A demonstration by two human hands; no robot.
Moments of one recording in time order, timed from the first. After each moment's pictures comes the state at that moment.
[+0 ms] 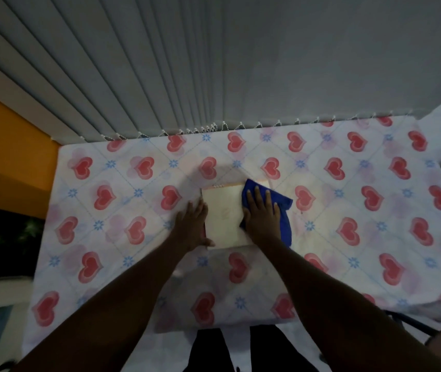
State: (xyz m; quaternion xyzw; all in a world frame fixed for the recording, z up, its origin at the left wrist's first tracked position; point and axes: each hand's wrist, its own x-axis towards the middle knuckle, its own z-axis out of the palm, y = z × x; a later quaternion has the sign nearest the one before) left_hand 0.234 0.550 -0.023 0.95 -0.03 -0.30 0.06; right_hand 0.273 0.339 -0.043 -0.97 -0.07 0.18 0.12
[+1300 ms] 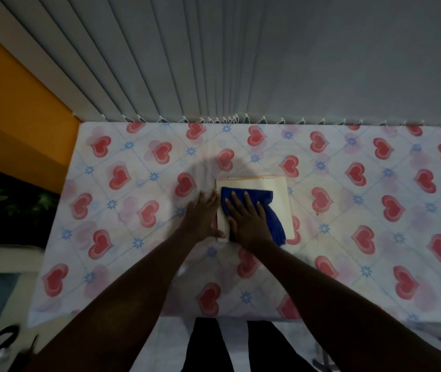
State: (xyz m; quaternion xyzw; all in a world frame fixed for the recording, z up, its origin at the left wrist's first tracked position) left_hand 0.225 0.558 -0.033 0.95 -0.01 -0.26 0.15; right_hand 0.247 0.380 -0.055 -0.94 -0.27 0.19 0.10
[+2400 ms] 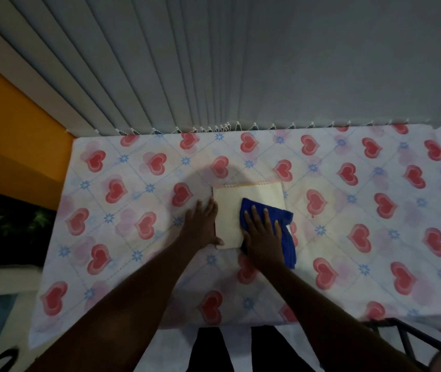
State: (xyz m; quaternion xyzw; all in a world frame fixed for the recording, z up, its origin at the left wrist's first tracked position) left_hand 0.229 0.550 -0.018 0.95 -0.01 -0.29 0.10; right_hand 0.216 0.347 -0.054 -0.97 -0.15 0.19 0.08
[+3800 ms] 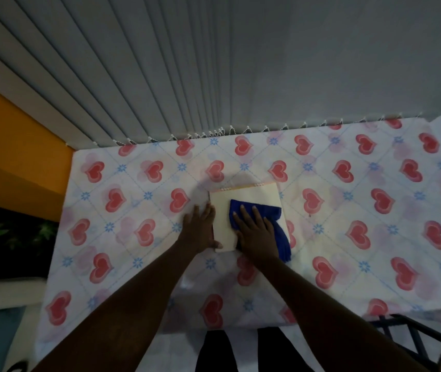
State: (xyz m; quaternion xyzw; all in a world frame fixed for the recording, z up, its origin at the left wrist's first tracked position) left_hand 0.231 0.549 -0.024 0.95 -0.01 -0.30 0.07; right_hand 0.229 0.353 -0.055 -0.96 -0.19 0.18 0.11
